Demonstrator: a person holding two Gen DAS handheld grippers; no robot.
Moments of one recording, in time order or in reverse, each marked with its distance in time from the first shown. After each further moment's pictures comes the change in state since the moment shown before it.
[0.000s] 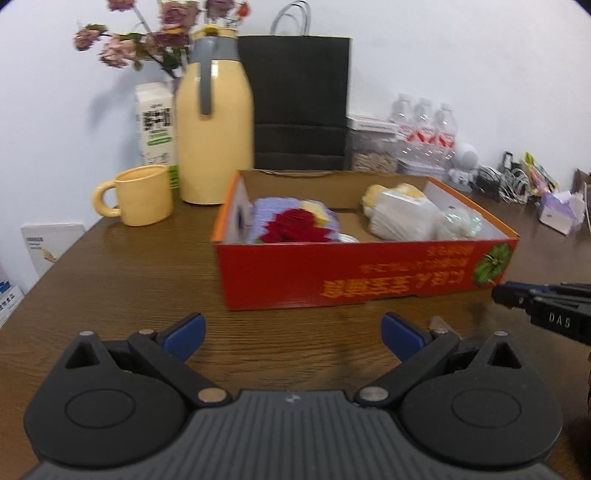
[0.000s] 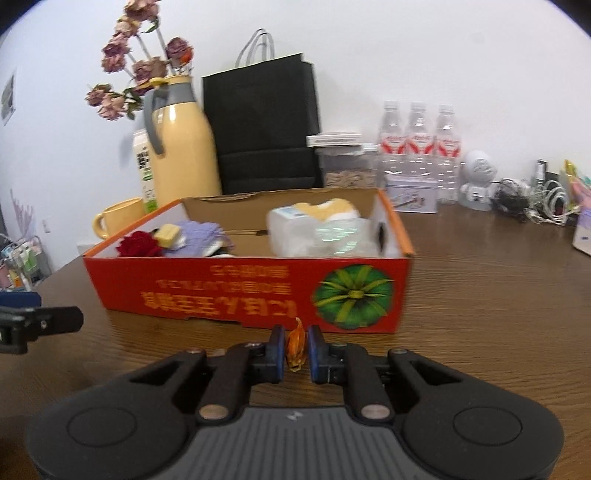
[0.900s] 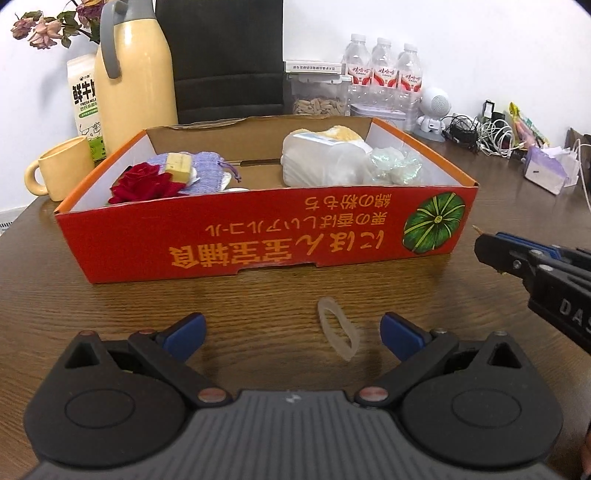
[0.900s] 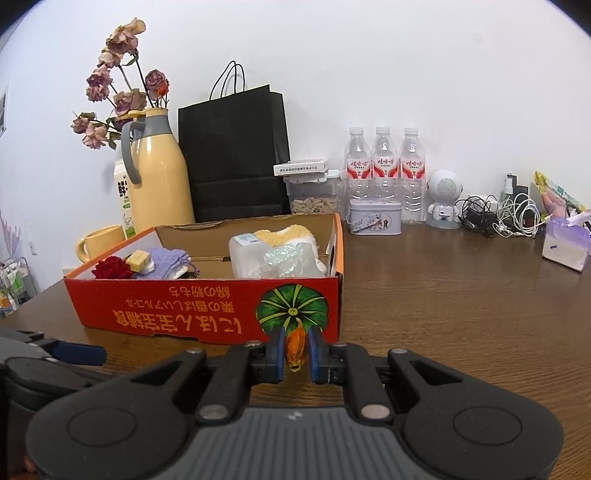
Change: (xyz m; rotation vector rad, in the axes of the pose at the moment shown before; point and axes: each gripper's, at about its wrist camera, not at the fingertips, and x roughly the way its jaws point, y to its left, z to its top) left arm 0.057 -0.103 -0.005 0.032 0.140 -0.011; right arm -0.020 -0.025 -0.006 0.014 -0.095 -0.030
